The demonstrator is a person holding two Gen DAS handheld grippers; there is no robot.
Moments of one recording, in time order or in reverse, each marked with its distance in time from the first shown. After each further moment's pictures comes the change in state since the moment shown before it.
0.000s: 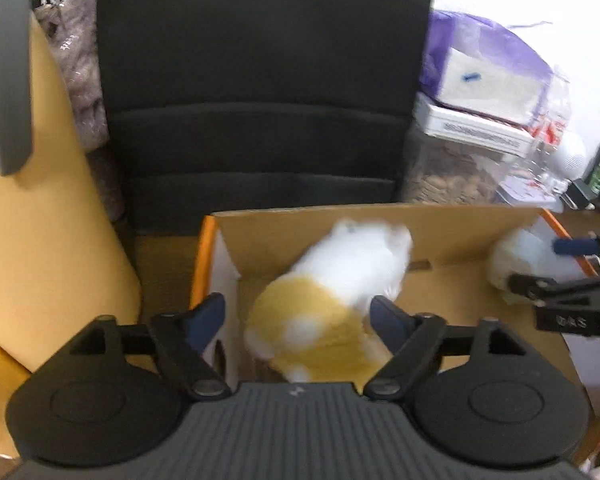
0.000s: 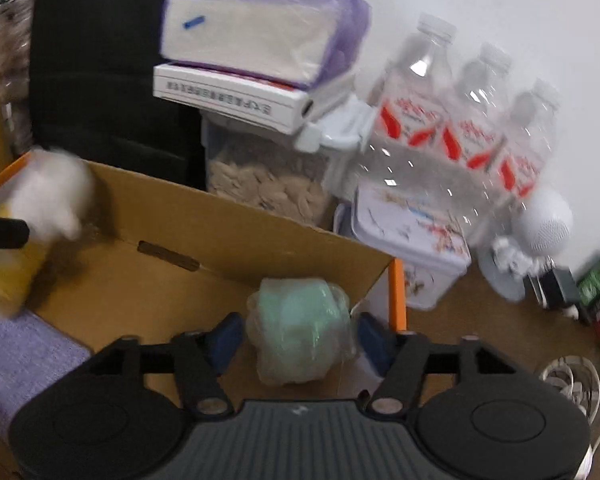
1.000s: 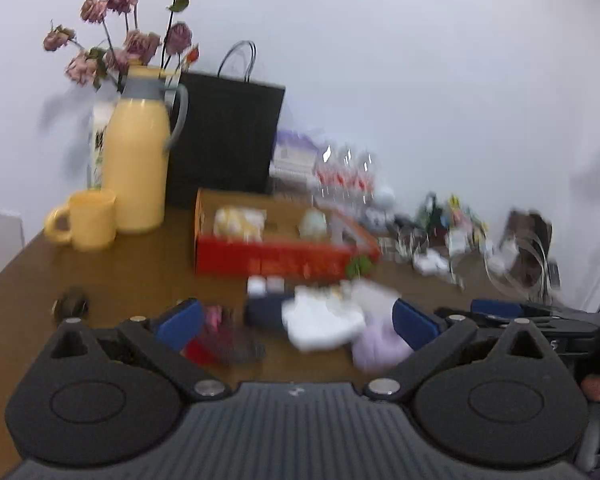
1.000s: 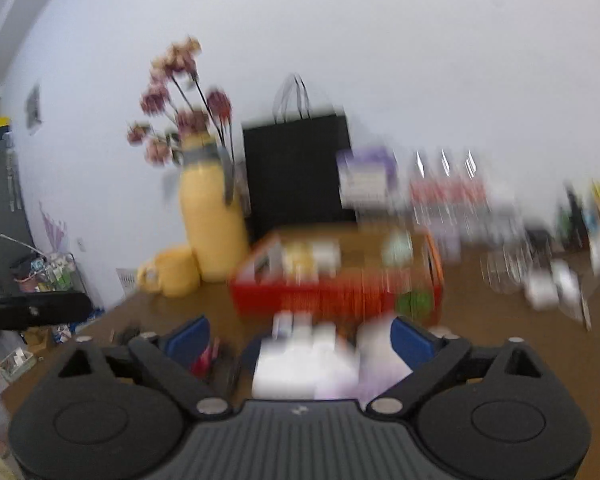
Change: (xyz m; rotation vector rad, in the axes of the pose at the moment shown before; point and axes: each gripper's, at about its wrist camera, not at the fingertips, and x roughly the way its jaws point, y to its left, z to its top) left arm -0.390 -0.043 -0.286 -0.065 -0.340 -0.187; right arm -0.370 0.050 -0.269 0.260 -0.389 0.341
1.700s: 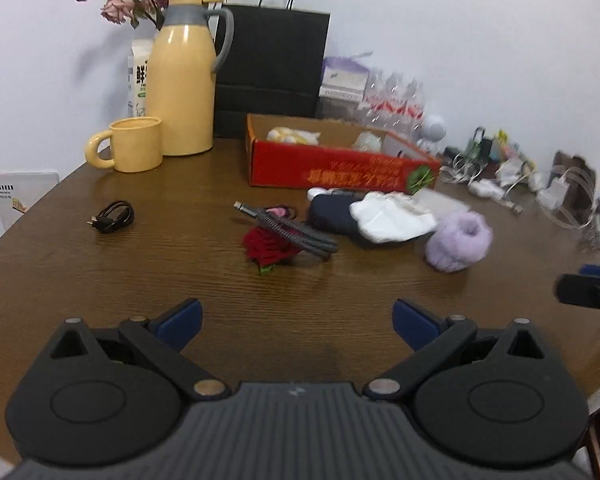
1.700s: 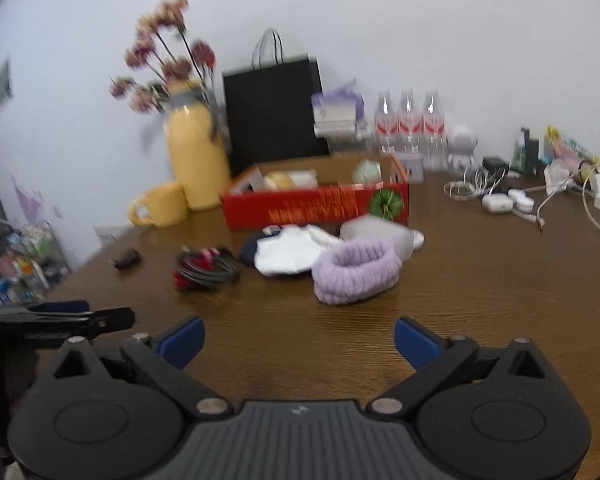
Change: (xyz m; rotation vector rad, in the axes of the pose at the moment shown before) left arm 0.039 0.040 -0.065 0.022 0.136 0.139; right arm -0.037 0.025 -0.064 0.014 0.100 -0.122
